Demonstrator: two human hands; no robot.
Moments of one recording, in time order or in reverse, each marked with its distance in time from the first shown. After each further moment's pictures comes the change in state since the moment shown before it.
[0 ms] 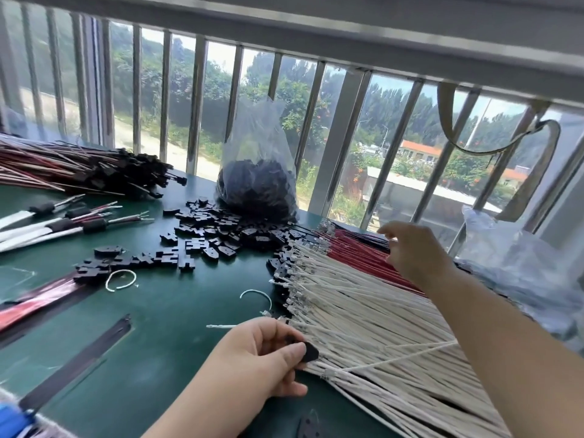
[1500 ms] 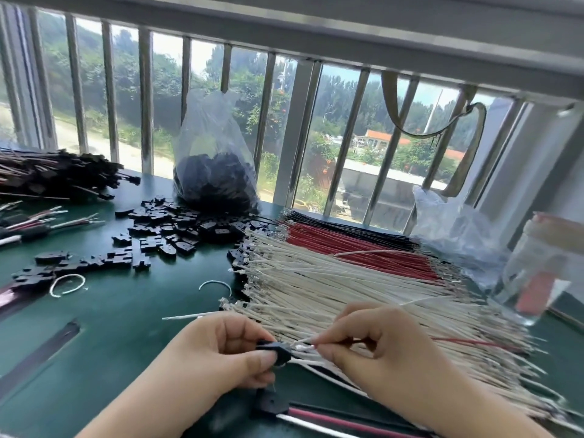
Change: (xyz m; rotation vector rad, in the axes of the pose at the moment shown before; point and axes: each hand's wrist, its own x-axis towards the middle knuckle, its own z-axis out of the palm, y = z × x) left_hand -0.009 0.001 -0.004 0.206 -0.221 0.033; right_hand -0.168 -0.068 -0.050 0.604 -0.223 -0.095
